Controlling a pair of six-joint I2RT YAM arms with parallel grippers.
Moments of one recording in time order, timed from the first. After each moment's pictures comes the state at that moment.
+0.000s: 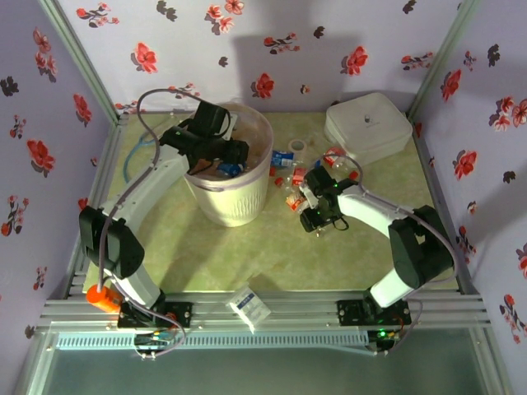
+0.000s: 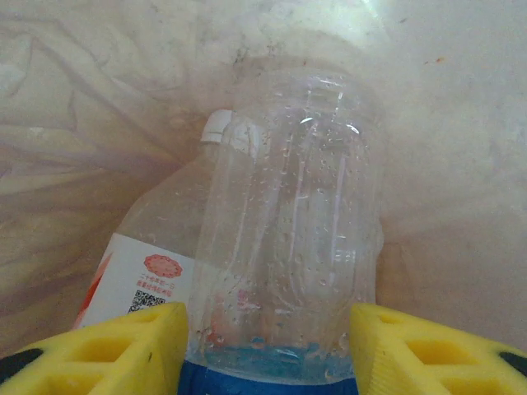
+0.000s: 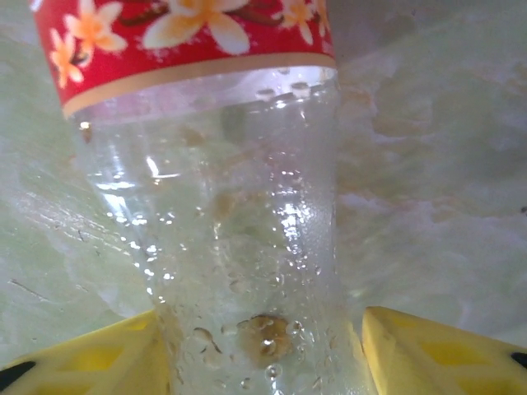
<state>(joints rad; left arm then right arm) -0.54 1.68 1.63 -0.80 0.06 -0.24 0.52 1.56 0.94 -0.71 -0.02 0.04</state>
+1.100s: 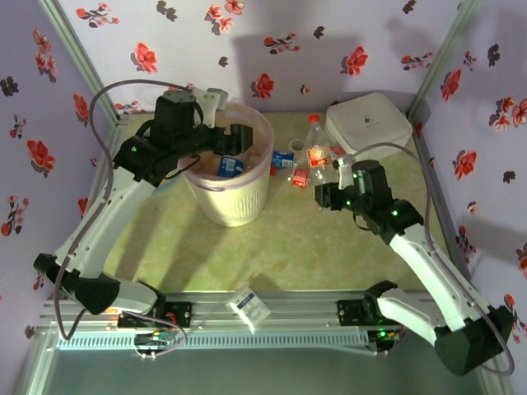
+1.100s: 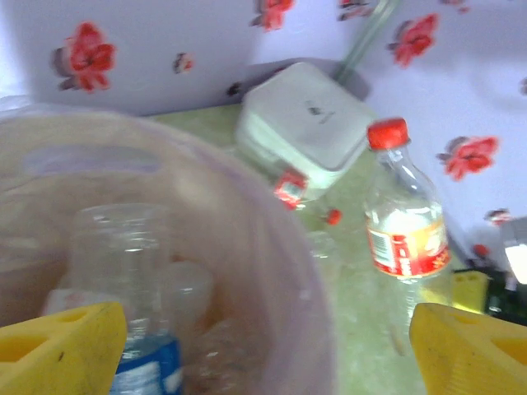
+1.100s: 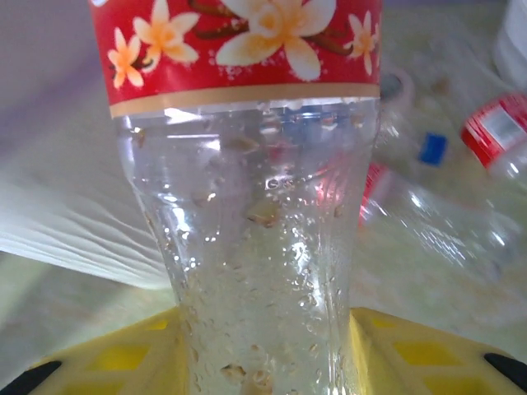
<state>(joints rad) -0.63 1.41 1.72 -0.74 0.21 -0.32 0.44 0.92 0.91 -0.53 -0.19 0.27</state>
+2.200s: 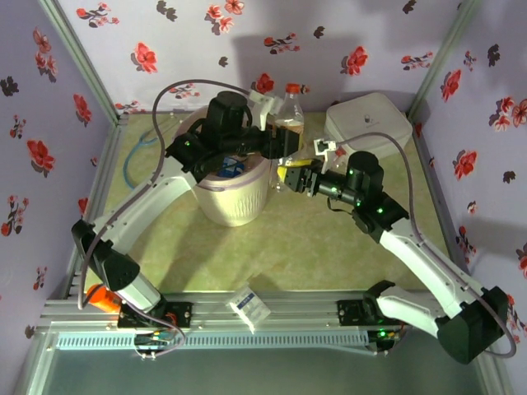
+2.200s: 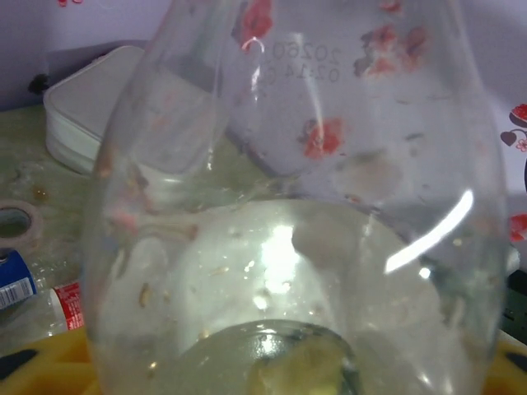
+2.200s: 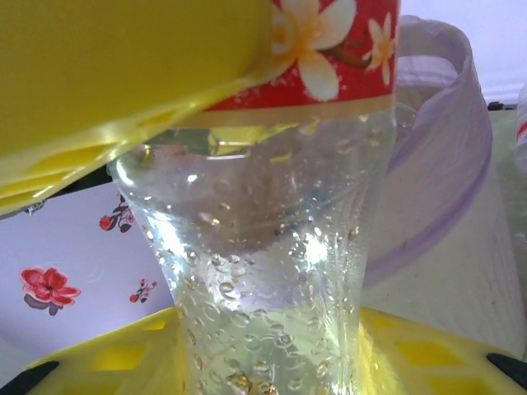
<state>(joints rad) -0.78 1.62 1.78 -0.51 0.36 -0.41 0.54 1.04 0.90 0.01 -0.54 0.53</state>
